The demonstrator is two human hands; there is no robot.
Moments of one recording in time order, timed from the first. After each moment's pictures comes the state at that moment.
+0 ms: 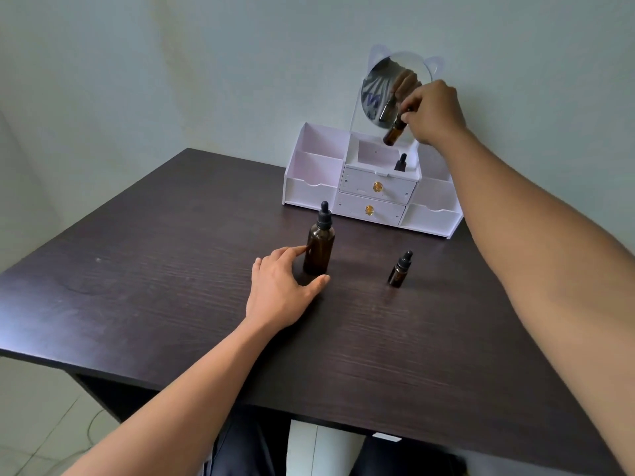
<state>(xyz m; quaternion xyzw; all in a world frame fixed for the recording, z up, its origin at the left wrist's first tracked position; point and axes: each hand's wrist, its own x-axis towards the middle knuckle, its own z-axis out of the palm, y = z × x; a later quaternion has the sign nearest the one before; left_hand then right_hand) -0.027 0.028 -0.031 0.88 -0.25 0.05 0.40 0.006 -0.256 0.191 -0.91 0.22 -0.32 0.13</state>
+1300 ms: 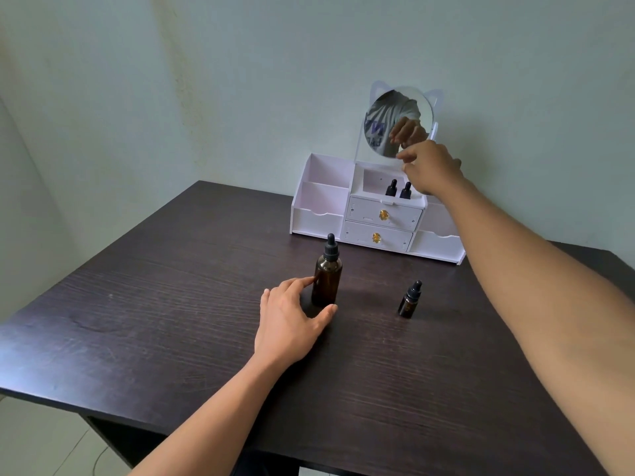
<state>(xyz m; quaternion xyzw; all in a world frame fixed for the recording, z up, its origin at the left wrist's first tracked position) -0.030 0.027 -0.026 0.88 -0.24 0.03 0.41 0.012 -0.273 0.159 -0.94 0.24 -0.23 0.11</state>
